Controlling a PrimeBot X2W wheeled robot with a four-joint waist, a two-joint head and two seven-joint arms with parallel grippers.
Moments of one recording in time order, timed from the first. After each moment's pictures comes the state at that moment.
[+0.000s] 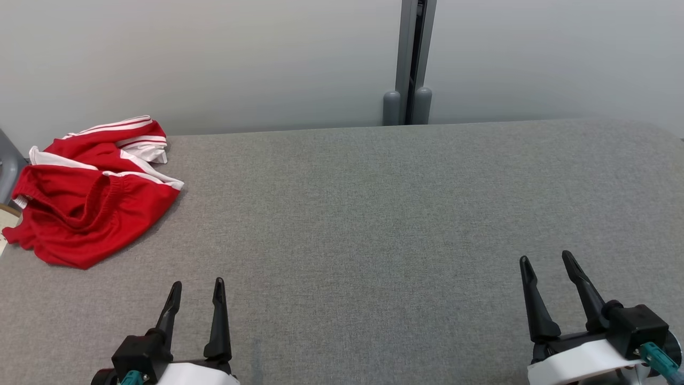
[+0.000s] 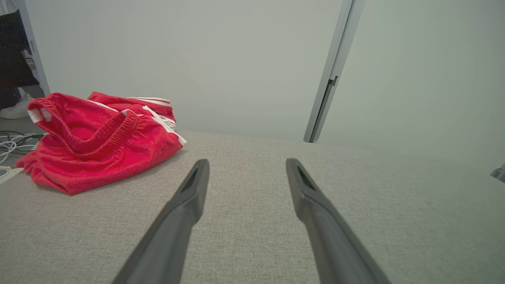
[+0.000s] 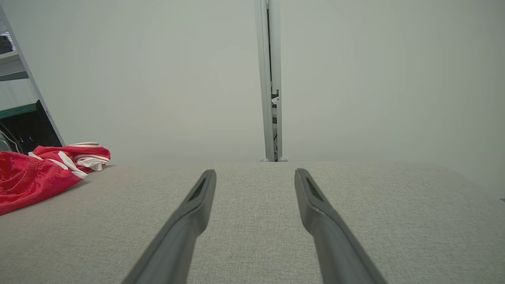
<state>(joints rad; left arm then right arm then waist) 0.05 0.05 -0.12 0.17 -0.27 0.09 -0.25 -0.01 -0.04 0.05 0.15 0.16 0.13 -0.25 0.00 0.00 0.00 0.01</state>
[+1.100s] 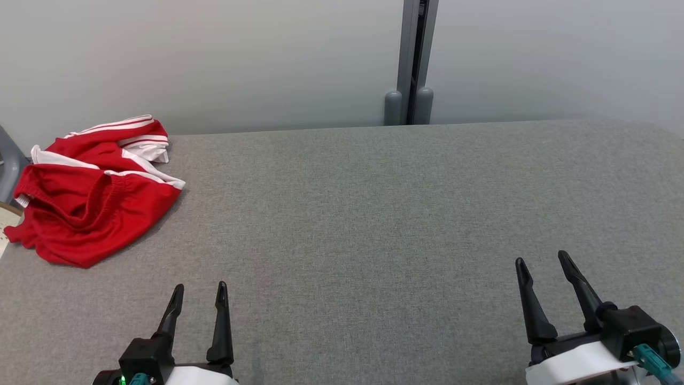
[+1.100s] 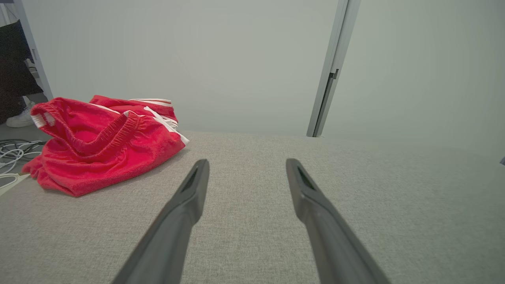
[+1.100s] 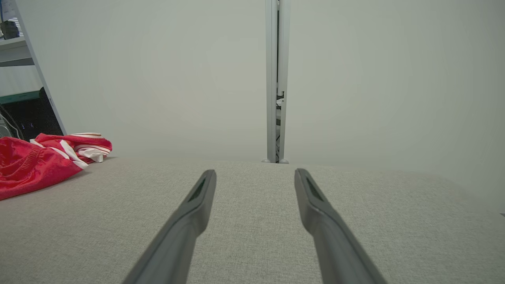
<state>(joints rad) 0.05 0.05 -0.13 0.19 -0.23 0.10 -0.26 -0.01 -0.05 0.05 0.16 0.11 0.13 -0.26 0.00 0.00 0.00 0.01</state>
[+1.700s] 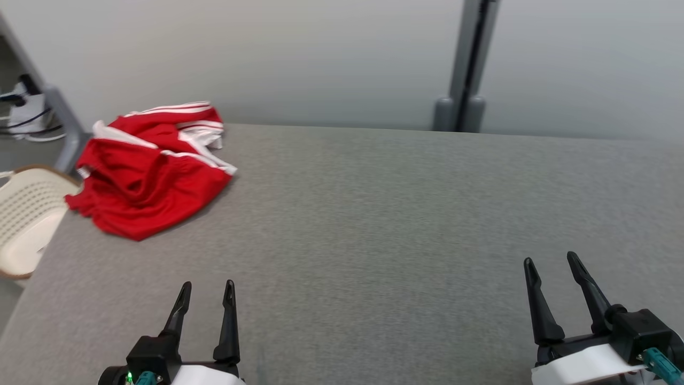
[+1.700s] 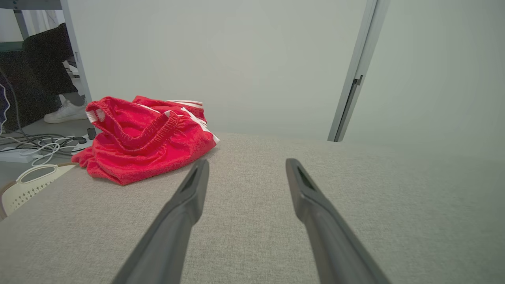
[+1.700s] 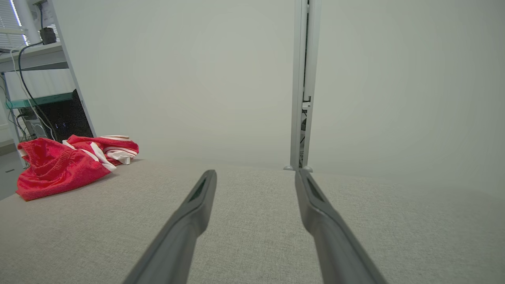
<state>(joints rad) 0.05 0.05 -0.14 0.19 -0.23 0.10 -0.26 0.00 -0.05 0.04 0.14 0.12 0.13 -0.26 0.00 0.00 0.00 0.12</state>
